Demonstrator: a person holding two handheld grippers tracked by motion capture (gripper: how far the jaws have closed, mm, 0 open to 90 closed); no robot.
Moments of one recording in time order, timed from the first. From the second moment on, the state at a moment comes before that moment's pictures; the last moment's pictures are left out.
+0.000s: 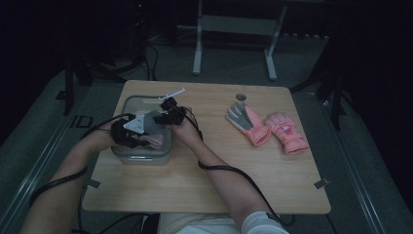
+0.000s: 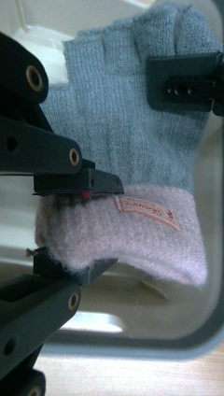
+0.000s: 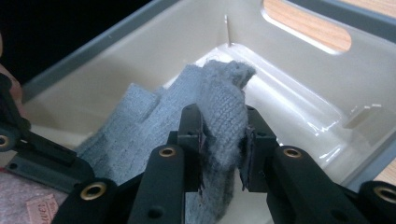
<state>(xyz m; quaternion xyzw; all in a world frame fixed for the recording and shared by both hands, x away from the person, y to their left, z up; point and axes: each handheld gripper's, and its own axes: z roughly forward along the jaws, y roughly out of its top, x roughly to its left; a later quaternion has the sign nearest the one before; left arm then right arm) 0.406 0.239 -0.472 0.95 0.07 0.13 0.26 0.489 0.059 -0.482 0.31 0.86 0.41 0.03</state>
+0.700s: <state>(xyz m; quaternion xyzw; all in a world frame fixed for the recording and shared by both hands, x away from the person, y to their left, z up) 0.425 0.220 -0.489 0.97 0.11 0.08 0.20 0.481 0.026 -0.468 0.32 0.84 0.44 0.03</state>
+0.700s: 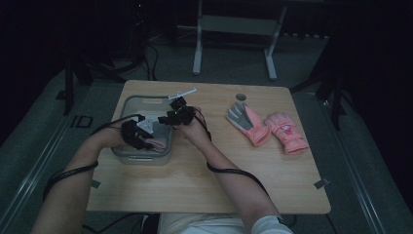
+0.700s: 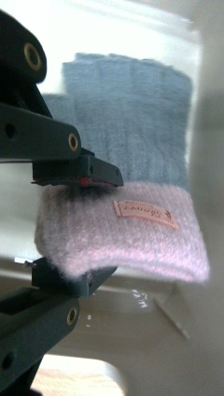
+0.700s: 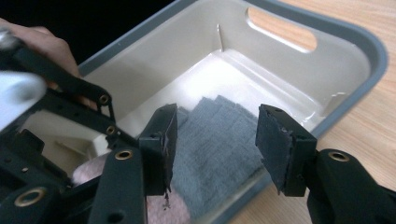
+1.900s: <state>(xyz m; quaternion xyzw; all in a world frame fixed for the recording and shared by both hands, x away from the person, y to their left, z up) 0.363 0.146 -0.429 0.88 0.25 0.16 0.37 0.442 -0.075 -0.454 0.28 0.85 0.44 0.03</state>
